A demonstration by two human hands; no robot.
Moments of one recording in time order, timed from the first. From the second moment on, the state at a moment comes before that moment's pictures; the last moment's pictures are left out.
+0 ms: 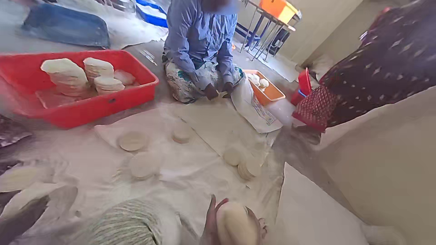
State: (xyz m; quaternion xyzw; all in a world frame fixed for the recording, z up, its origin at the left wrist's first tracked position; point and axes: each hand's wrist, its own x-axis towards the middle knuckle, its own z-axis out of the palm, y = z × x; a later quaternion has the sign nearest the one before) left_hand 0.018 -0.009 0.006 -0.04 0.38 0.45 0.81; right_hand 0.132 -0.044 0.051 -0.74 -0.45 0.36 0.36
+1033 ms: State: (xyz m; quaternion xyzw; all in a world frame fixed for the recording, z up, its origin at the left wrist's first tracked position) left_hand 0.006 0.001 0.018 -0.02 0.40 0.41 0.82; right_hand 0.156 -0.044 0.074 -0.57 -0.49 0.47 0.47
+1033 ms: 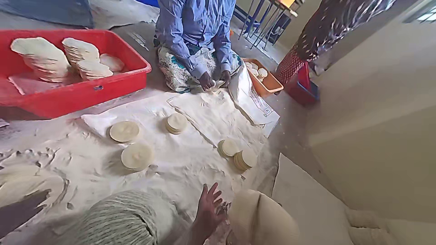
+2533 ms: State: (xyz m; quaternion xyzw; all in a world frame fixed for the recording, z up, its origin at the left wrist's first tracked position) left_hand 0.010 -0.019 0.014 -0.09 0.32 0.43 0.84; right_hand 0.153 -0.042 0.021 -0.70 -0.46 0.43 0.33
